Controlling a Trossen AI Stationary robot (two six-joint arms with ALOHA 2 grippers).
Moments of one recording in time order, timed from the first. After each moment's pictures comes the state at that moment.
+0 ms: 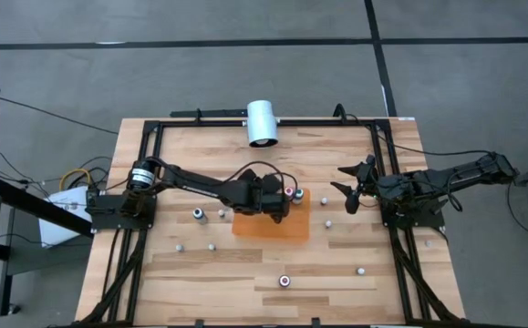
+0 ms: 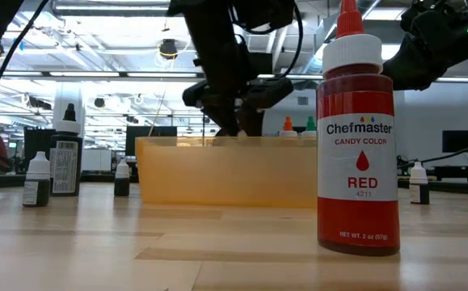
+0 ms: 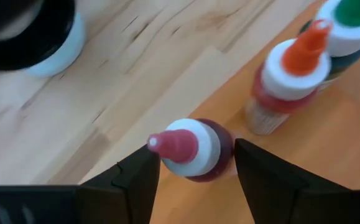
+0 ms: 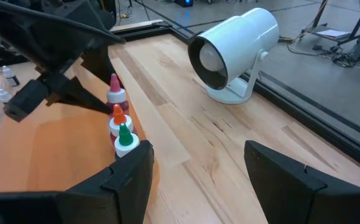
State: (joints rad) left arm -0.10 2.04 1.57 -0.71 -0.61 -0.70; right arm 0.23 0.52 0.37 -0.31 0.65 0.26
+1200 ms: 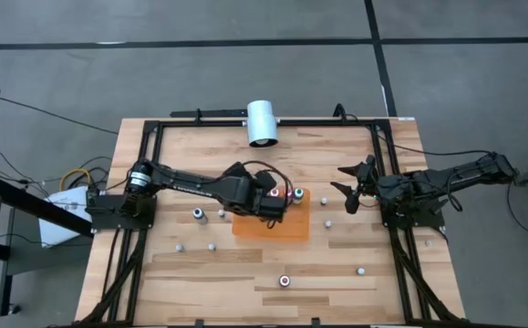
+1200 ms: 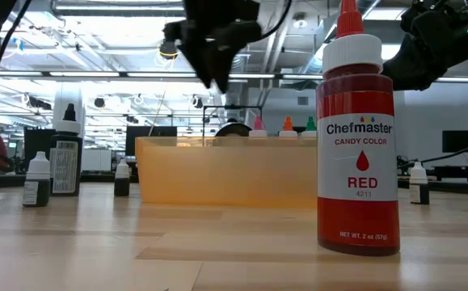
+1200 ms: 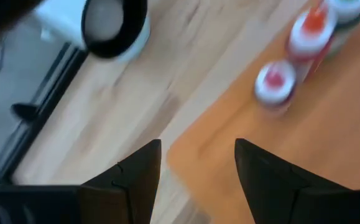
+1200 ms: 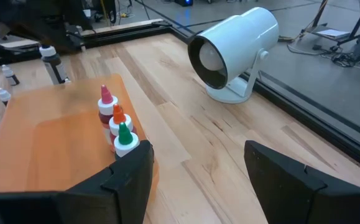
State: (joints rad) left arm -0.16 2.04 1.91 -1.37 -0.64 -0.77; right arm 0.23 0.52 0.37 -0.31 0.65 0.26
